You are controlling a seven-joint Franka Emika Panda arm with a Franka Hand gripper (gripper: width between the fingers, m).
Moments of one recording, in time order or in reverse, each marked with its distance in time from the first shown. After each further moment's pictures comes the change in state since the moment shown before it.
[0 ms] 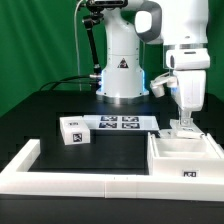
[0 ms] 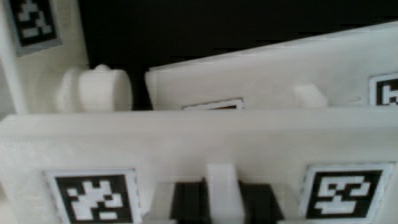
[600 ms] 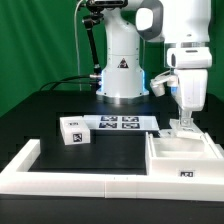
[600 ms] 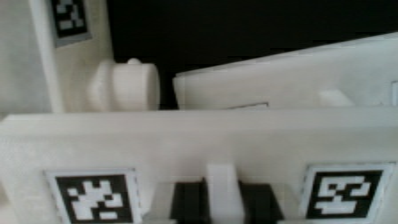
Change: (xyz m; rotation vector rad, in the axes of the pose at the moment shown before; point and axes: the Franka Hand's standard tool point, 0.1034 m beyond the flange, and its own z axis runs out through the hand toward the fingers) arm -0.004 0.011 -0.002 0.006 -0.015 0.002
